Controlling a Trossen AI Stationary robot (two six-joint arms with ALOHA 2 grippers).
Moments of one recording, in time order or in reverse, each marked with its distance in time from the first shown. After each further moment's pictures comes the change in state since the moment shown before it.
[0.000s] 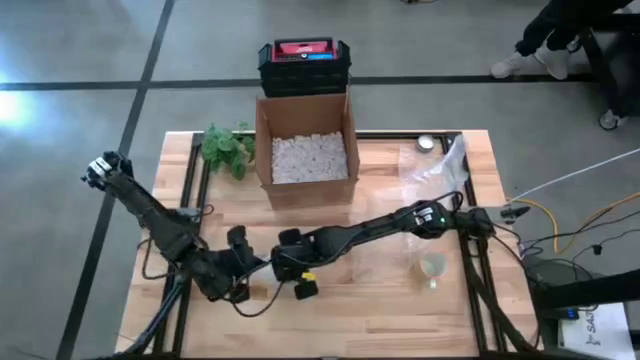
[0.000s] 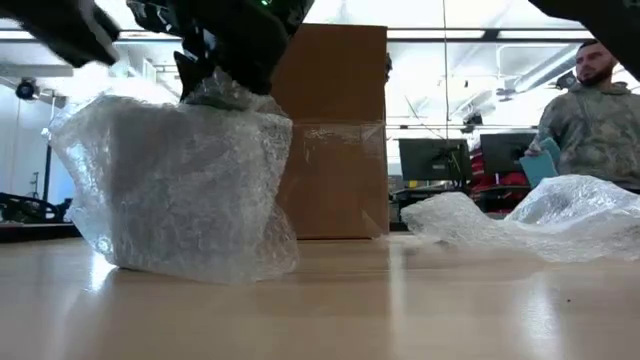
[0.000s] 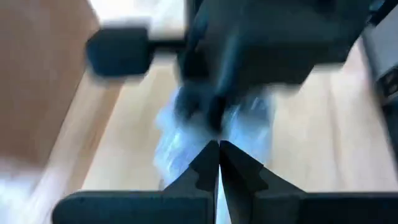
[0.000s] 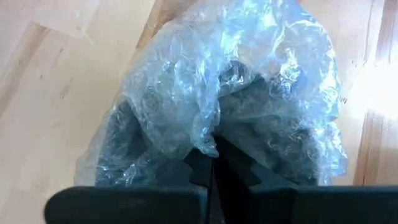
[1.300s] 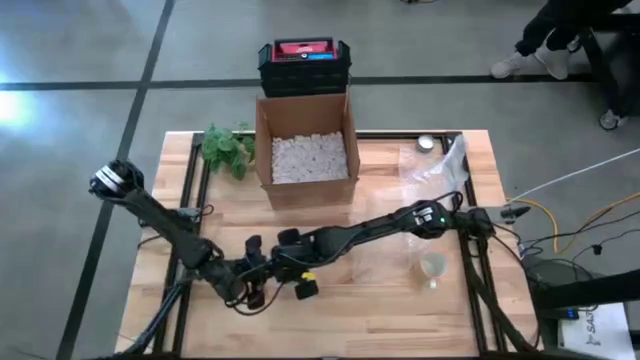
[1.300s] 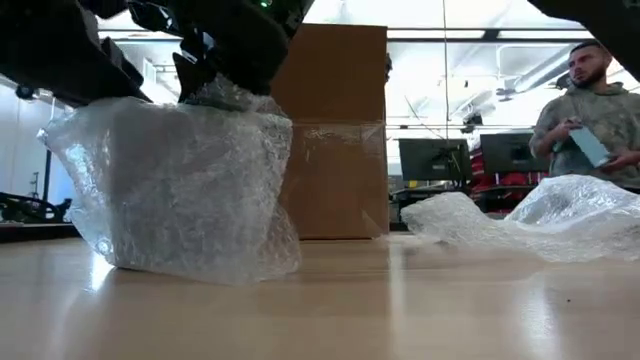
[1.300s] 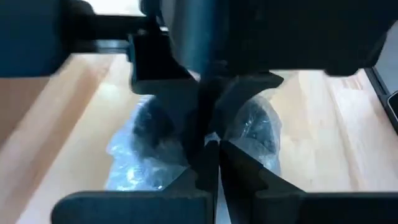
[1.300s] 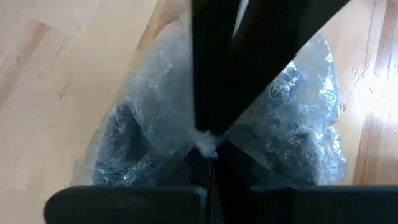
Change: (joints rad) left arm 0.062 0.201 -0.227 0.756 -0.047 0.222; right arm 0.002 -0.017 -0.005 0.009 0.001 -0.040
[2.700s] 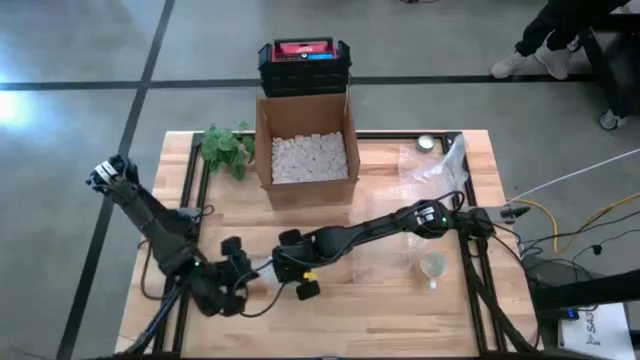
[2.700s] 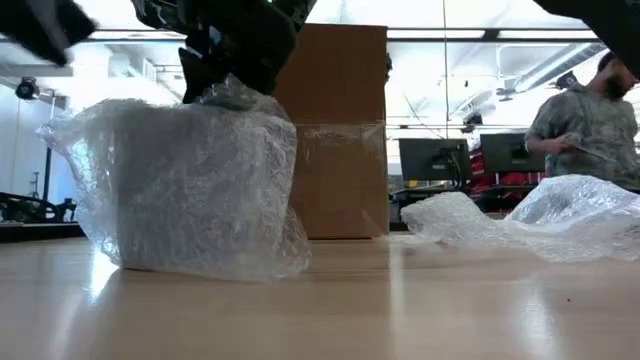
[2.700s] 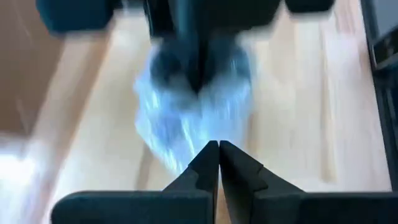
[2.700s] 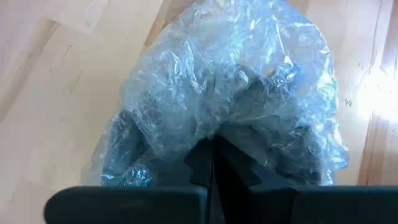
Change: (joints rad) left arm -0.167 -0.083 0.282 -0.755 0.078 -0.337; right arm 0.003 0.000 -0.017 0.009 -0.020 0.014
